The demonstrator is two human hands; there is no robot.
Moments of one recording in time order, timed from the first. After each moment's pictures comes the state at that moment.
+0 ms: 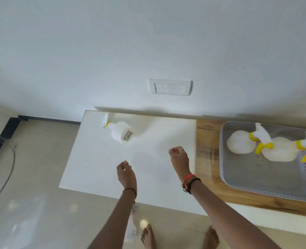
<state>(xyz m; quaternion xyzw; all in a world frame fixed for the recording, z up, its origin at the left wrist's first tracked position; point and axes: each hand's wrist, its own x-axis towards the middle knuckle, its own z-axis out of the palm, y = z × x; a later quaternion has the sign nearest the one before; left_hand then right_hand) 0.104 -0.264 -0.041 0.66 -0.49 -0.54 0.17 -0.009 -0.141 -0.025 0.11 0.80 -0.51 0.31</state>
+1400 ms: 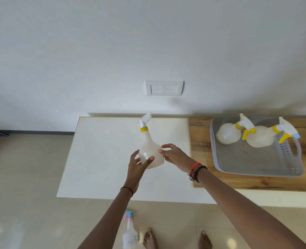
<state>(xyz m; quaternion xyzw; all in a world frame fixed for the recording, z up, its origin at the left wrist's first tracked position) 0.118 -0.266 0.002 0.39 -0.58 -0.71 -0.05 -0.002 -0.125 0.006 0.06 0.65 -0.57 0.50</state>
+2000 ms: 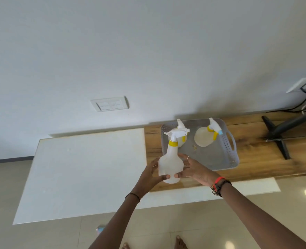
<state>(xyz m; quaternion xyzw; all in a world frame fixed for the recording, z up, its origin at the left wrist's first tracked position) 0.050 -0.059 0.043 0.16 -0.75 -0.61 -0.20 -0.035 0.141 0.038 0.00 0.65 -0.58 0.49</state>
